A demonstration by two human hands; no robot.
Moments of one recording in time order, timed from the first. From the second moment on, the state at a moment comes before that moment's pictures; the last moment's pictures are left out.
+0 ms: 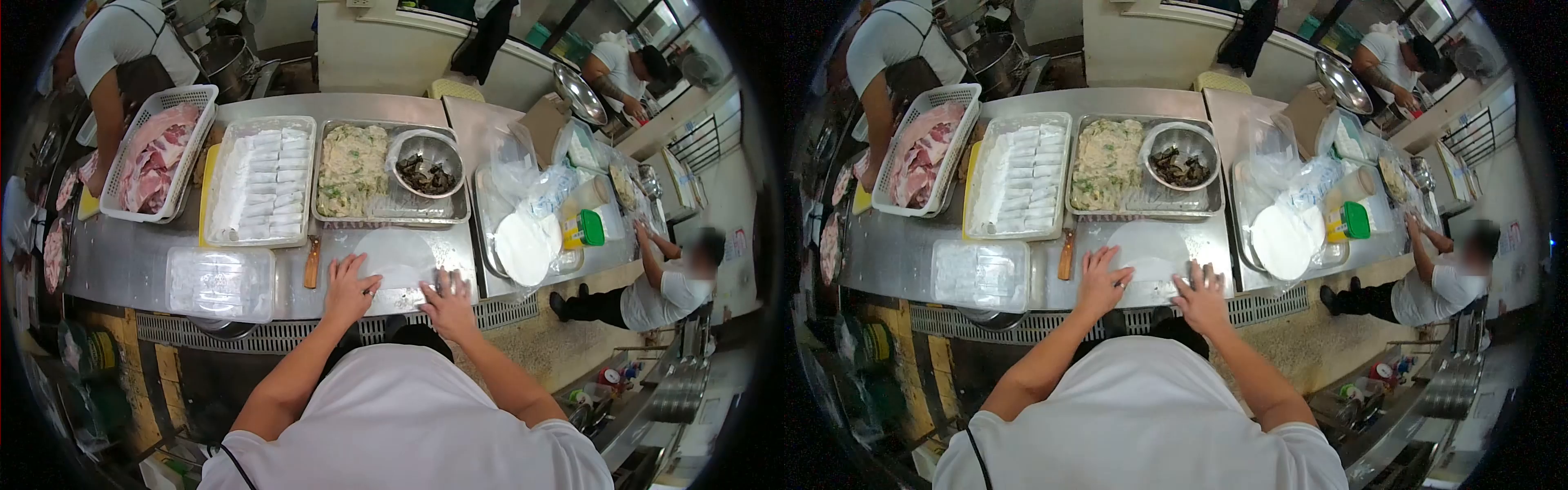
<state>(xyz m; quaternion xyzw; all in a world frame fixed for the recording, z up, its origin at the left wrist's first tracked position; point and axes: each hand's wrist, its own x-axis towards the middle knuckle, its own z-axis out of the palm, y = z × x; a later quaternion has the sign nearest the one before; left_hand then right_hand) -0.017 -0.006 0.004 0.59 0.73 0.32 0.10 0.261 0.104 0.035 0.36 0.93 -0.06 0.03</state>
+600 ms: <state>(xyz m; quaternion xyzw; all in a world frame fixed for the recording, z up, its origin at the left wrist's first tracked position) 0.001 -0.008 -0.002 0.57 0.76 0.31 0.04 -0.002 0.276 0.058 0.20 0.90 -0.38 -0.02</state>
